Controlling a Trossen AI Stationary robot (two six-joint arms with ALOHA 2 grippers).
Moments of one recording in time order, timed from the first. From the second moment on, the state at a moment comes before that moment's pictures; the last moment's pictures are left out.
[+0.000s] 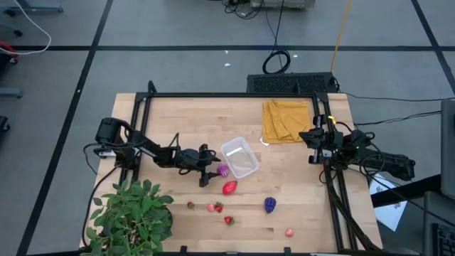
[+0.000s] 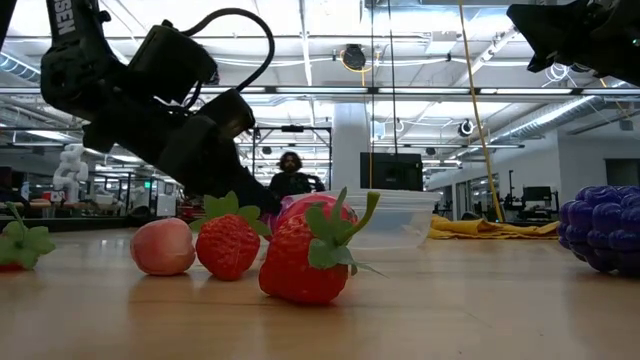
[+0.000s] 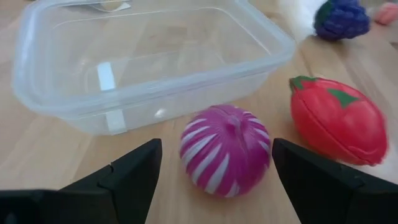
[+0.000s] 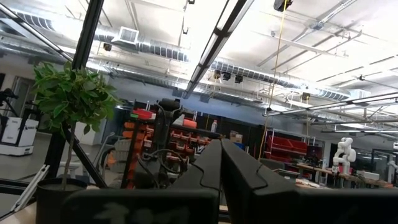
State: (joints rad) left arm -0.09 1.76 0.48 0.79 -0.06 -0.16; right arm -0.21 0.01 0.02 0.48 -0.14 -0.14
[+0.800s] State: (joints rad) left arm -0.12 1.76 0.48 0.79 -0.09 -0.19; right arm -0.21 0.01 0.02 0.48 -0.14 -0.11
